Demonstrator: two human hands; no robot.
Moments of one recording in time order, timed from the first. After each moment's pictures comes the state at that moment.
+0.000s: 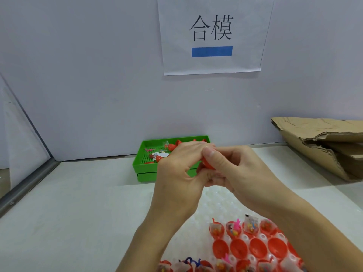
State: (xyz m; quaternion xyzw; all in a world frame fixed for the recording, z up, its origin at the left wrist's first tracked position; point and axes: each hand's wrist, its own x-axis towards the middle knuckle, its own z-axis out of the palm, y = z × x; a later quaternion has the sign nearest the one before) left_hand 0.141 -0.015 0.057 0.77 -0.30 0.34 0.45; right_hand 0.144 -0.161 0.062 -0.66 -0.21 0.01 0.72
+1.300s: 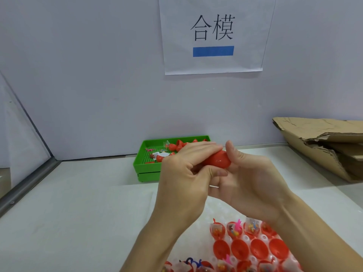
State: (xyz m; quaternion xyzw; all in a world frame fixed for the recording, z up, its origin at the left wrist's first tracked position) left_hand 0.132 -0.026 0.066 0.74 -0.26 0.27 0.56; right_hand 0.144 -0.169 0.063 -0.37 -0.22 0.27 0.86
